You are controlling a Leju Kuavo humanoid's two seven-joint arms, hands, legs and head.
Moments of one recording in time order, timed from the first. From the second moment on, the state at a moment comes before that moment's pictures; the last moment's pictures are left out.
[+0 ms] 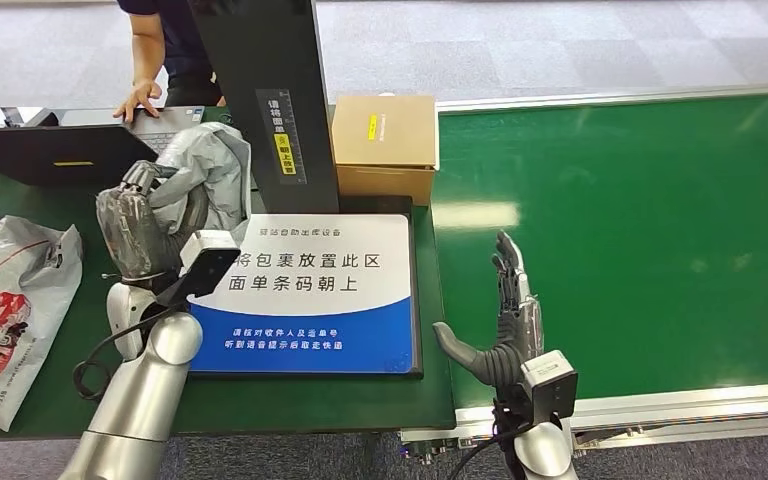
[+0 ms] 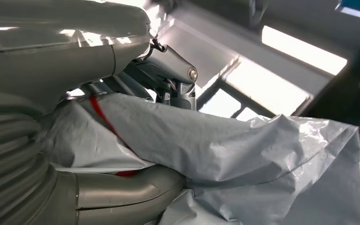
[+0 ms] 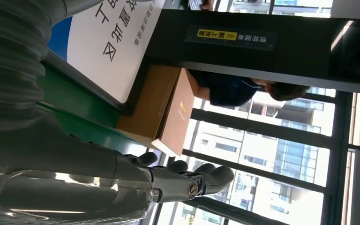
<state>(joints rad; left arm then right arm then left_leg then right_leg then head) -0.44 -0.07 -0.17 -1.28 -0.99 0.67 -0.40 0.00 0.17 0.07 -1.57 0.24 -0.15 -0.55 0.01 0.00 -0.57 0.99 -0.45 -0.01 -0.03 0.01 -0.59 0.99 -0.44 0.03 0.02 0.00</state>
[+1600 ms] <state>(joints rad) -0.99 0.25 -0.21 -0.60 -1.57 0.65 0.42 -0.07 0.18 0.21 -1.53 0.22 -0.22 -0.54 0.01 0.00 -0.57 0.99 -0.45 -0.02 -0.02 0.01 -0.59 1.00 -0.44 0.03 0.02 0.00</state>
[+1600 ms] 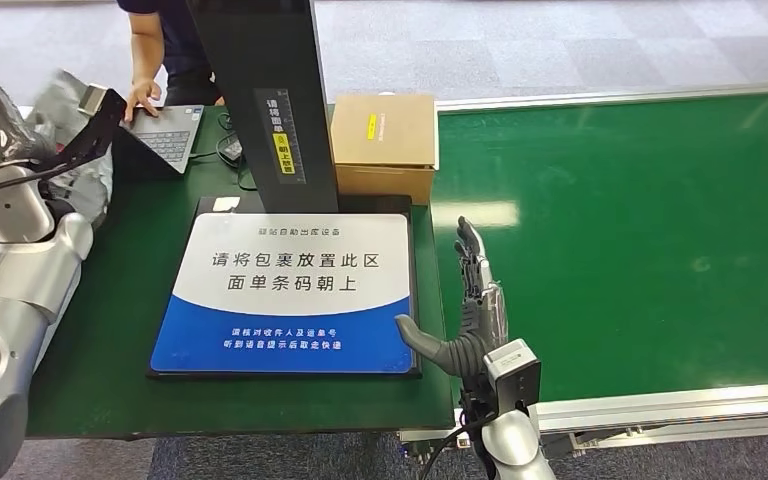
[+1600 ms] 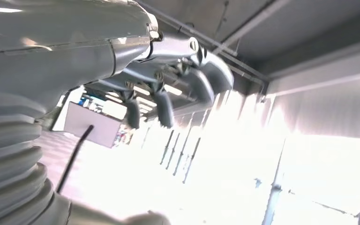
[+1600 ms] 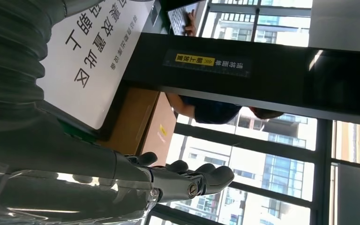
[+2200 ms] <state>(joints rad) -1.02 0.22 -0.18 -0.49 -1.54 0.68 0.26 -0.06 0.18 0.21 -1.53 0.22 -0.24 -0.53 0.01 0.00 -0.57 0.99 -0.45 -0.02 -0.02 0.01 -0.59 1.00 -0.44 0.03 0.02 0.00</state>
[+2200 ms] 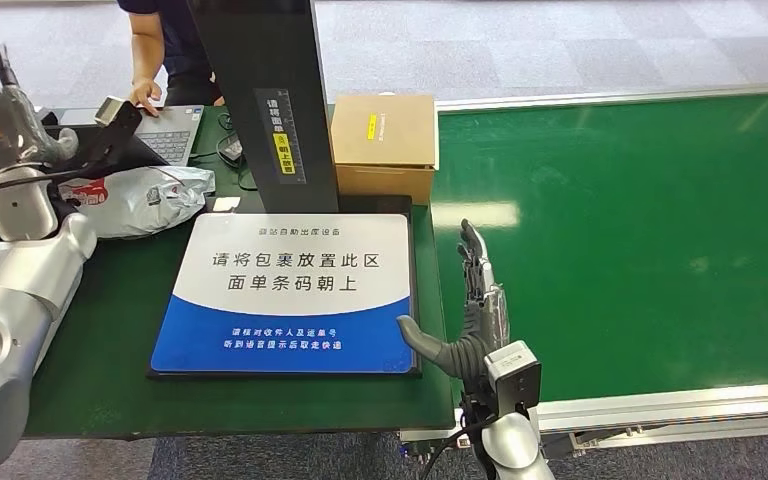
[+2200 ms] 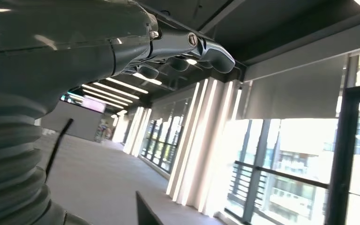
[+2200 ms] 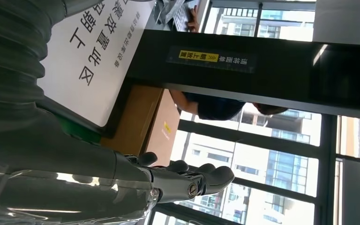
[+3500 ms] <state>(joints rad) -0.05 -0.15 -0.28 -1.31 -0.30 0.17 -0.67 -0.02 0.18 0.12 -1.49 0.28 -0.19 -0.52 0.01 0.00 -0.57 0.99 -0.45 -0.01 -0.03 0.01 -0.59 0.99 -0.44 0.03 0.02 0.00</state>
